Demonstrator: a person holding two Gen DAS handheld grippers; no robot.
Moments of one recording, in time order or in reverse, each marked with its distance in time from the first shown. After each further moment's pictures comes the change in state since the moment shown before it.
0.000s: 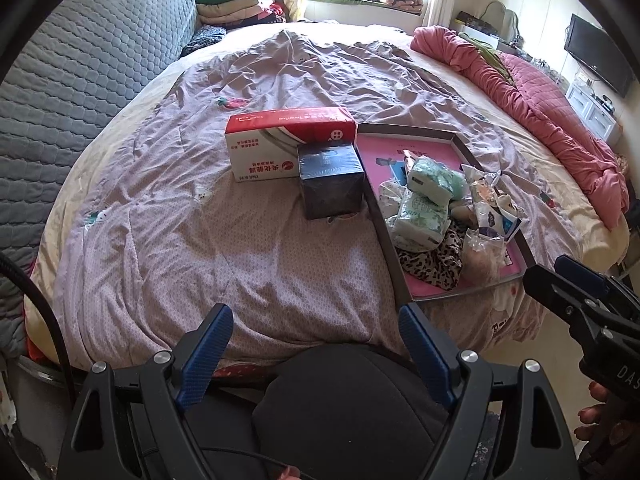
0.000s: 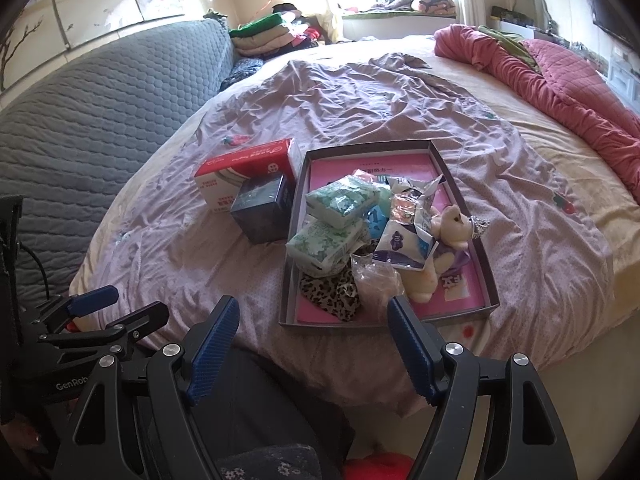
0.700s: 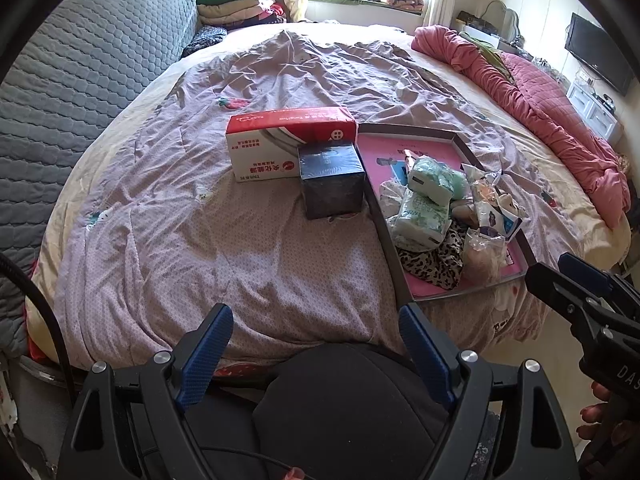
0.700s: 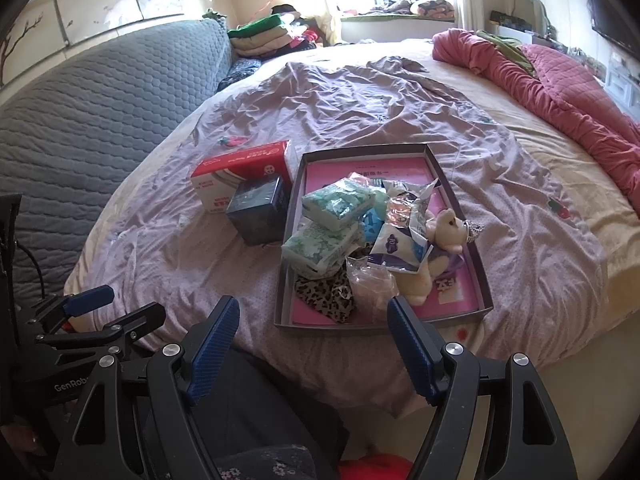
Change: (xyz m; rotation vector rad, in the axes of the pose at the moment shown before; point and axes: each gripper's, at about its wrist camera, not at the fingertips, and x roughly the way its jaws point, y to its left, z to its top) left arm 0.000 0.000 -0.001 0.004 0.002 0.007; right arm -0.002 0.001 0.000 -0.011 -0.004 -0.018
